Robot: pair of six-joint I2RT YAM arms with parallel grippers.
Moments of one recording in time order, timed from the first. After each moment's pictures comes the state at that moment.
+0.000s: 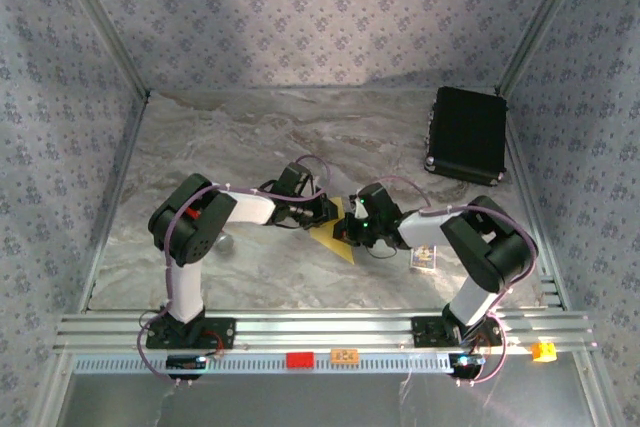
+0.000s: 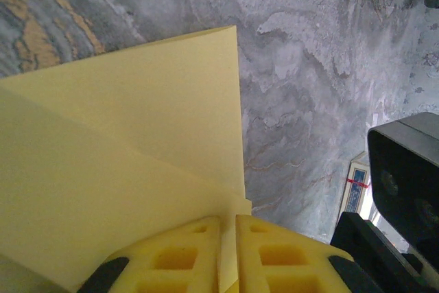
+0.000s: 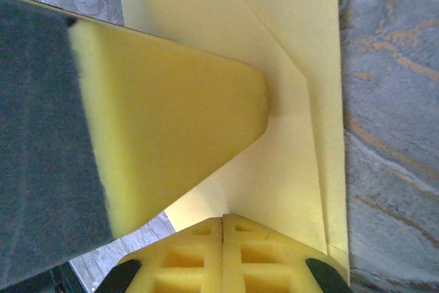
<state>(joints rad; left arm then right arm) -0.68 1.93 0.93 0.18 0.57 -0.94 0.64 1.66 0.60 0.21 -0.47 0.87</state>
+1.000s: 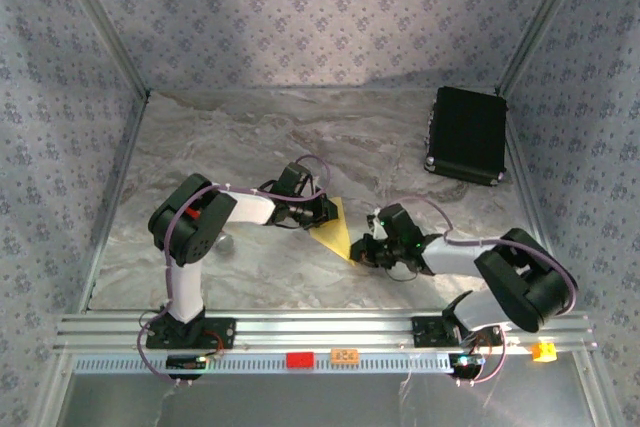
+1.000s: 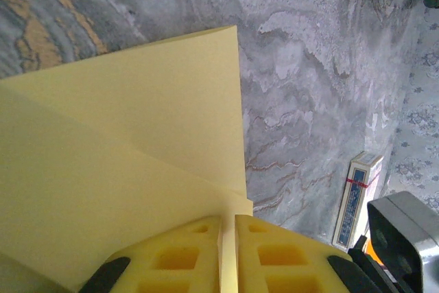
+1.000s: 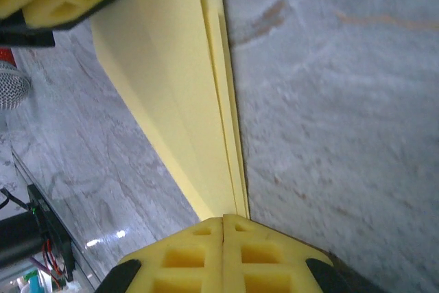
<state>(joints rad) -0.68 1.93 0.93 0.18 0.57 -0.94 0.64 1.38 0.34 0.17 -0.48 0.87</state>
